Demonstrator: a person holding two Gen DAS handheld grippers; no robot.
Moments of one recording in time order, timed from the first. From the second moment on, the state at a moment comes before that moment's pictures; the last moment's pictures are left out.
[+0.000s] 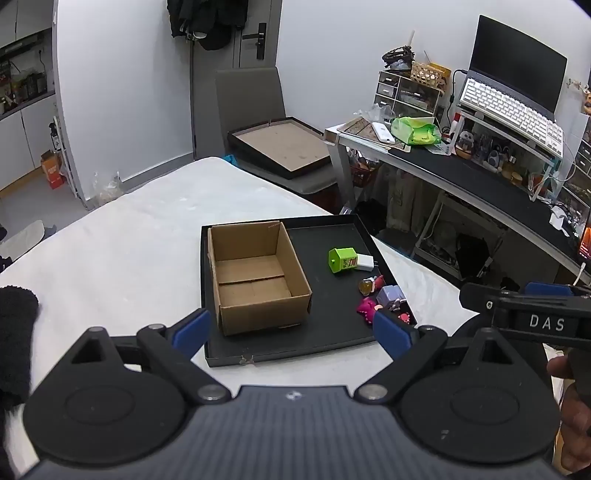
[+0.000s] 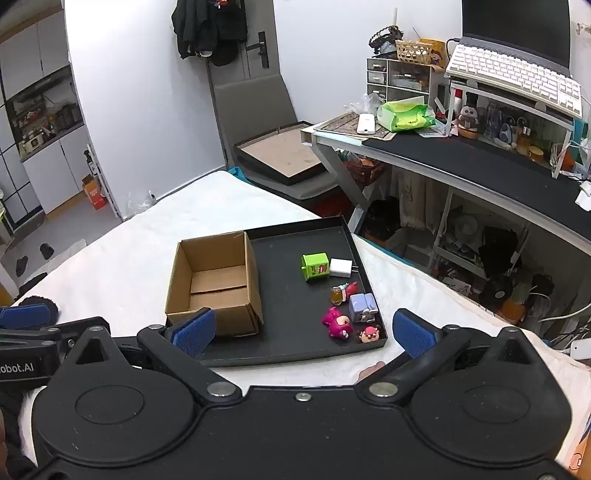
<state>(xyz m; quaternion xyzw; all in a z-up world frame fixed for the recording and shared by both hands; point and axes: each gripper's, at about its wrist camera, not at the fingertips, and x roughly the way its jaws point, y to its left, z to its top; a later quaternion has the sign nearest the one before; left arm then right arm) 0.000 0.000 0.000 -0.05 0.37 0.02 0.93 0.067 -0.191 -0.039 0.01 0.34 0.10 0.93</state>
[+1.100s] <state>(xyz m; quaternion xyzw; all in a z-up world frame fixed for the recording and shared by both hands) -0.002 0.000 0.000 -0.06 0.36 0.03 0.93 0.068 -0.193 -0.039 0.02 0.35 0.10 0.93</state>
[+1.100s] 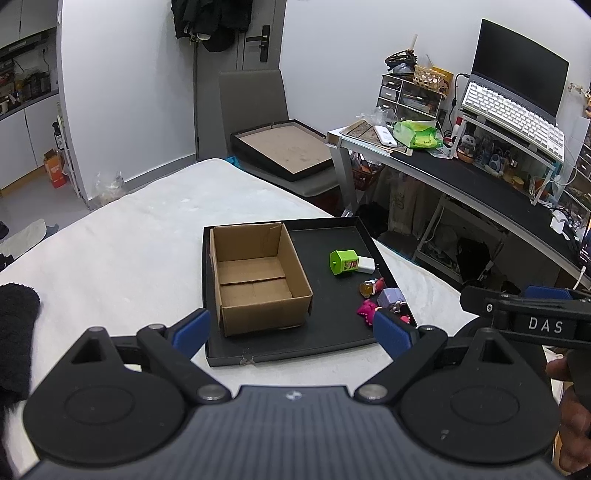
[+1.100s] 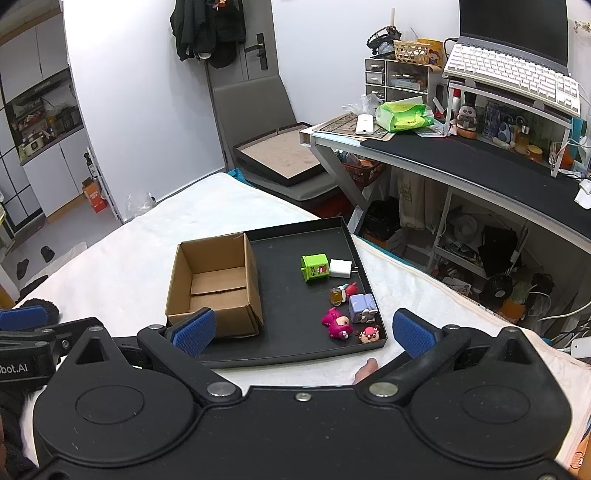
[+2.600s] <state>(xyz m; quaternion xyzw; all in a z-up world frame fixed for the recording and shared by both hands) -0.002 0.002 -0.001 -0.06 0.36 0.03 0.93 0.066 -0.194 -0.040 0.01 0.35 0.09 0.93</state>
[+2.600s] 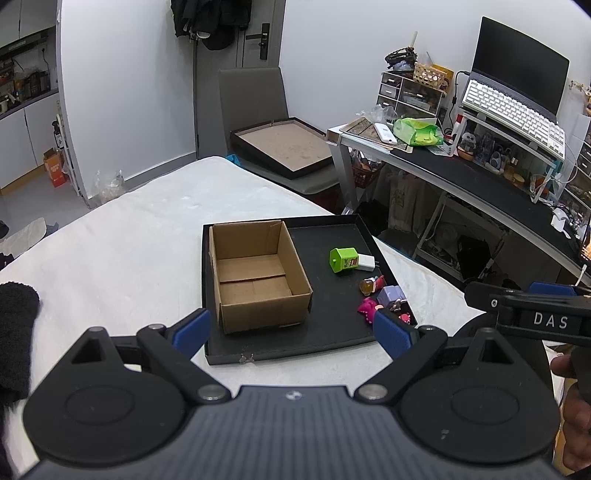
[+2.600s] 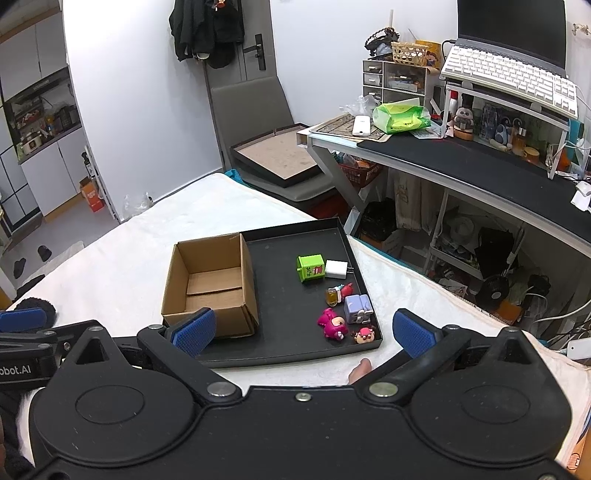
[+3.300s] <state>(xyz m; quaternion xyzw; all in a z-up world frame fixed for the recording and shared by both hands) 0.022 0.009 -0.015 -0.06 0.38 0.05 0.92 0.088 -0.187 -0.045 0.01 0.36 0.10 0.93</state>
